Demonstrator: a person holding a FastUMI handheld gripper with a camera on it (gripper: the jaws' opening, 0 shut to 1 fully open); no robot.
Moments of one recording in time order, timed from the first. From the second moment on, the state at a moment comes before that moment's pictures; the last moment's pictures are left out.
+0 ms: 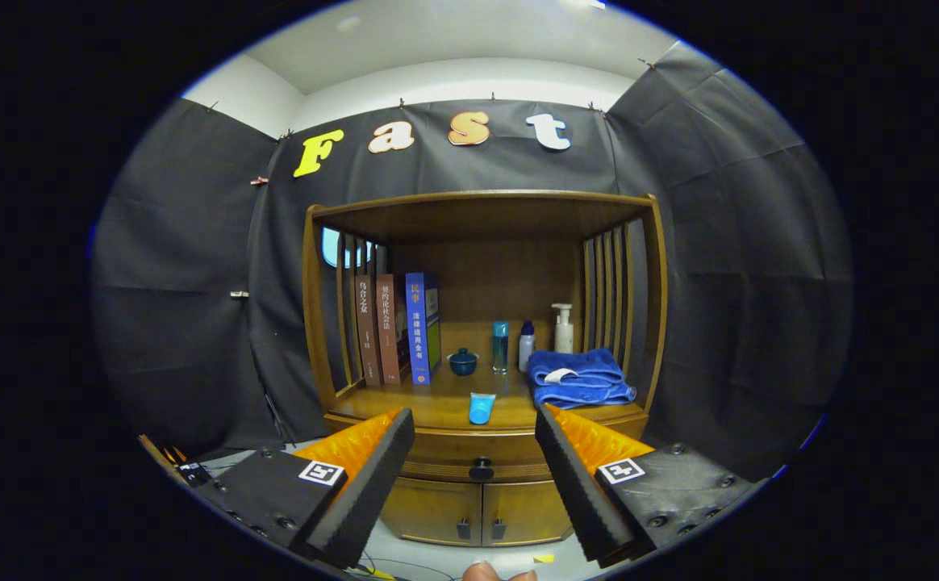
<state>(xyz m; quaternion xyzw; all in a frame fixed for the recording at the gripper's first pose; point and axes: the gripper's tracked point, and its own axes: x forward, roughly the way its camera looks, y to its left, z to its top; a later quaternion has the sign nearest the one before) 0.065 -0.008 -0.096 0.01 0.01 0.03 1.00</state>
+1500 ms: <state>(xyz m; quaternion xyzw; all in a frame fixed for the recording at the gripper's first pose) 0.061 0.002 -0.090 0.00 0.00 0.04 1.00</state>
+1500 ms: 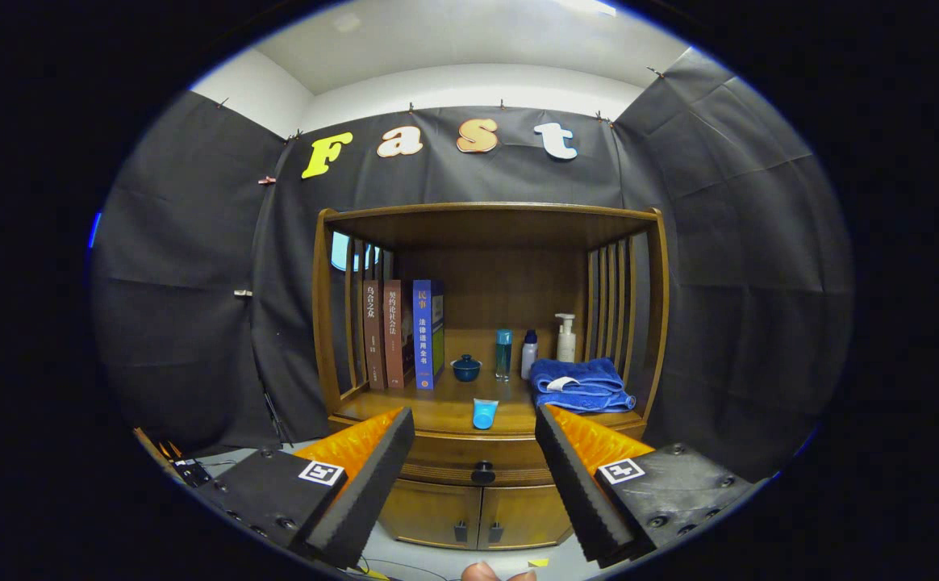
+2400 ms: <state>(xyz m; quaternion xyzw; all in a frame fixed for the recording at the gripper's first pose) 0.057 0.010 -0.082 -0.01 -0.01 0.04 1.00</state>
